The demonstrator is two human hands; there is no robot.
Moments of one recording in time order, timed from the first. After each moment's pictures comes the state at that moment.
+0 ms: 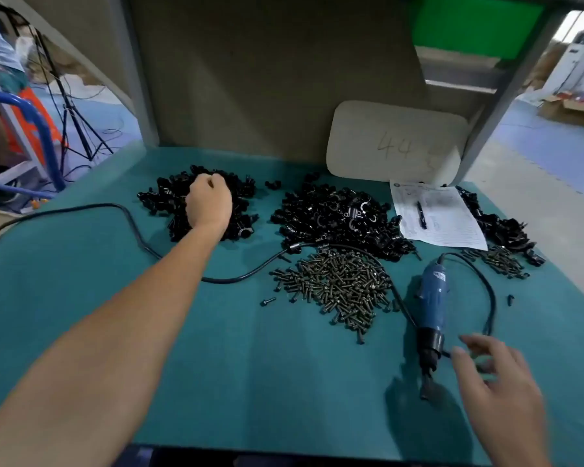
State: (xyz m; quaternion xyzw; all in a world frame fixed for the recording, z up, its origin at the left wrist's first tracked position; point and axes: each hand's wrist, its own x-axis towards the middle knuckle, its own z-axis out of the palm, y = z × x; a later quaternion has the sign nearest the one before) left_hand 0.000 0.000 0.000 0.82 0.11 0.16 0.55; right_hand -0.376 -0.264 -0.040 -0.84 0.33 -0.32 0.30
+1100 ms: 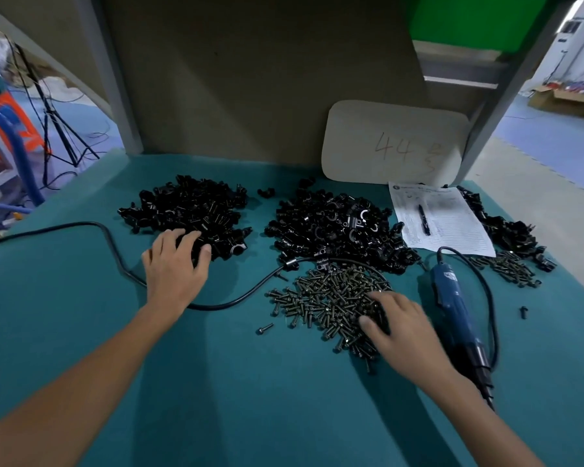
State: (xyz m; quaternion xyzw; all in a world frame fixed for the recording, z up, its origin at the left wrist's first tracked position) left_hand -0.016 0.057 -0.093 0.94 -0.10 0.24 0.22; right_hand -0.242 -0.271 -0.054 -0.98 0.14 -0.05 0.16
